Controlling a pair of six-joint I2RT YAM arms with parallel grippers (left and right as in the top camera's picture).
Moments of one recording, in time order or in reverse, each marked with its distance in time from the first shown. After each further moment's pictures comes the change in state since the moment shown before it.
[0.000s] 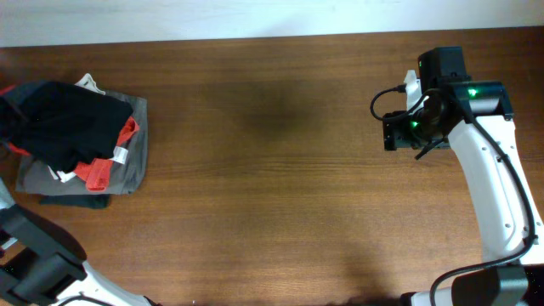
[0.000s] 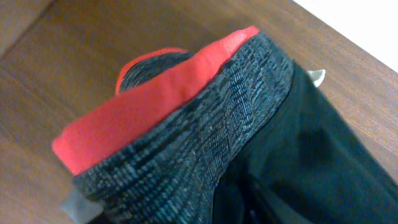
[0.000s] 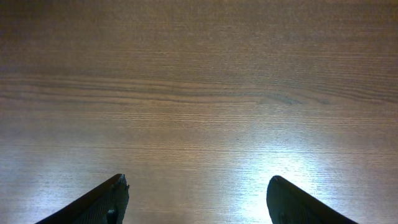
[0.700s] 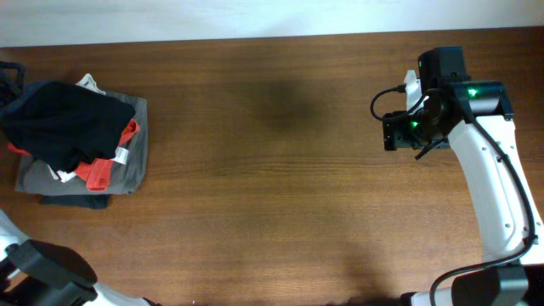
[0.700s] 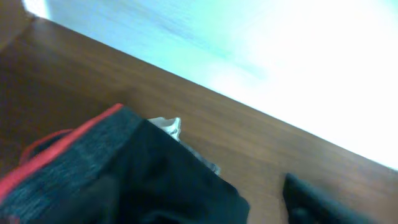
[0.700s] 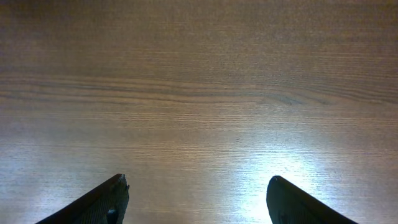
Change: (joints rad) left arm 0.010 -0.157 0.065 0.018 0.401 -0.005; right arm 0.000 0.000 0.000 0.000 0.000 -0.002
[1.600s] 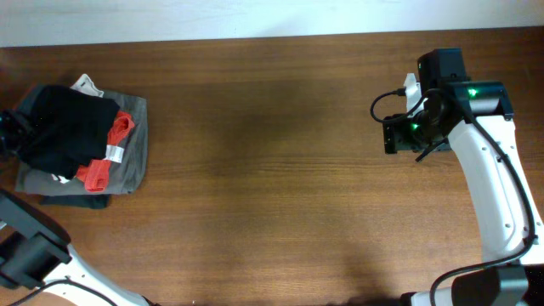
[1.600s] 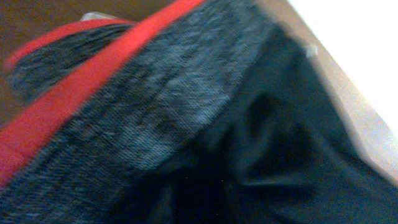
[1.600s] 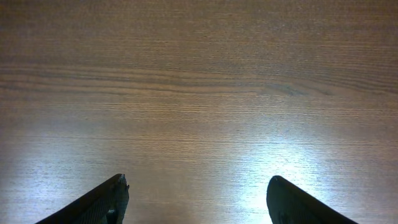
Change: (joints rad) left arm 0.053 0.352 -0.004 -0.039 -0.045 0.003; right arm 0.000 0.000 0.000 -0.032 0.000 0.000
